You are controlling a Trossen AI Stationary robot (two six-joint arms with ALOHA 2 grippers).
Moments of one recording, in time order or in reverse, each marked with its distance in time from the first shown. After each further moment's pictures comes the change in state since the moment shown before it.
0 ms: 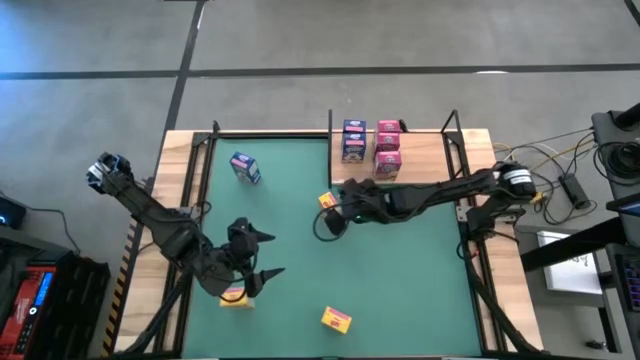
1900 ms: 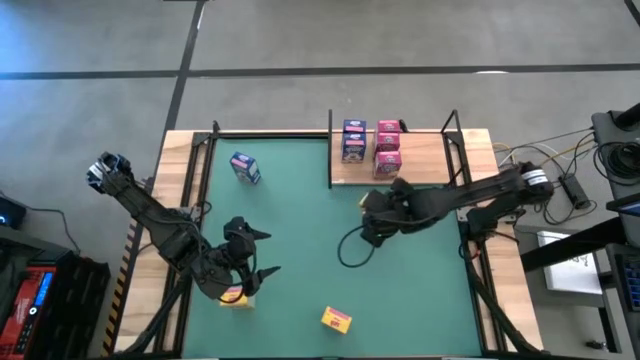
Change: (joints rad) left arm -0.022 -0.001 0.000 -0.081 -0.037 -0.015; right arm 0.136 -0.111 0.159 -0.757 0.050 -0.020
